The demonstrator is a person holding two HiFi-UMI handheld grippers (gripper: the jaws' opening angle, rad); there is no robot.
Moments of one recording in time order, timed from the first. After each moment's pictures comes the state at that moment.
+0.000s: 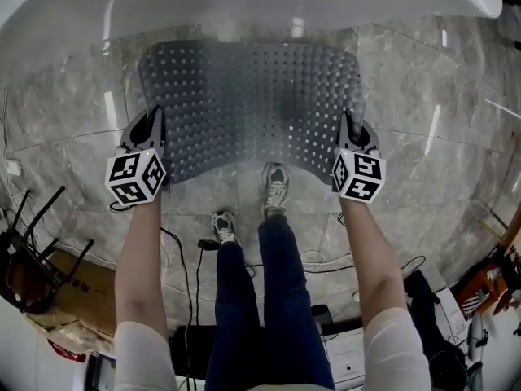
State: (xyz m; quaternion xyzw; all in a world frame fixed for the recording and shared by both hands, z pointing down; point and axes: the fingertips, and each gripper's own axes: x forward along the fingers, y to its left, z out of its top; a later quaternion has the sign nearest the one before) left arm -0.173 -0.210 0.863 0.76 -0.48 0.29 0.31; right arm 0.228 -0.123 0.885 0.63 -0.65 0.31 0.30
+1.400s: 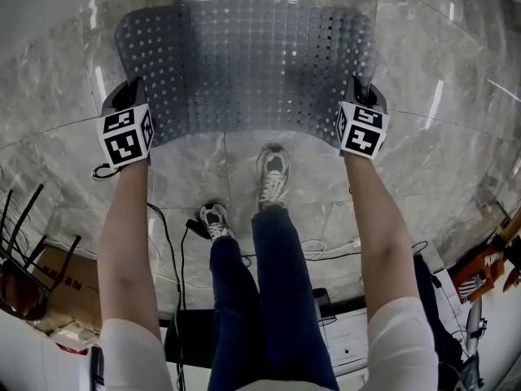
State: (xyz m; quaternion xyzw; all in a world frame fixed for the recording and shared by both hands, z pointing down) left arm -0.196 -0.203 1.029 0.69 -0.48 0.47 0.29; right arm 0.270 -0.116 1.046 0.63 -0.59 0.31 0.41
